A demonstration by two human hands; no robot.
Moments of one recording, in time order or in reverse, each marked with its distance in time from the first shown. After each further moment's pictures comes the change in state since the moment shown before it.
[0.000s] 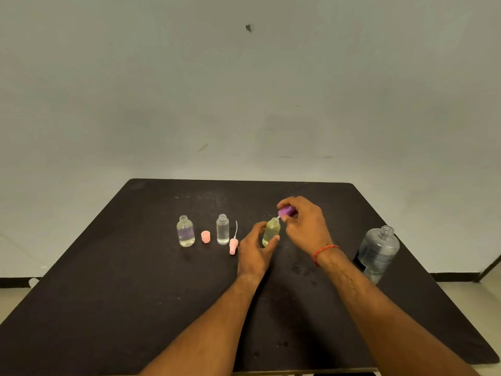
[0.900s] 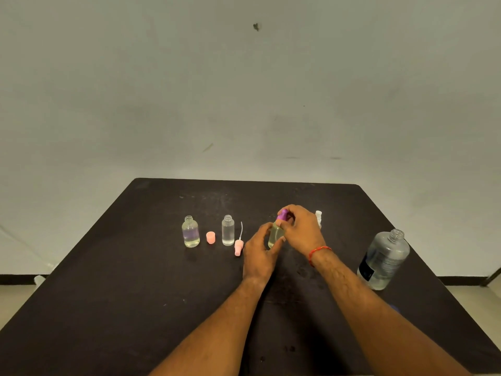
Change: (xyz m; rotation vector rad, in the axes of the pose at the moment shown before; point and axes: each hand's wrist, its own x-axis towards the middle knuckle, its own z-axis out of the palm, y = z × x) left_hand -0.004 0.009 -0.002 -0.035 -0.002 0.016; right_hand 0.009 0.013 0.033 0.041 -0.083 0.184
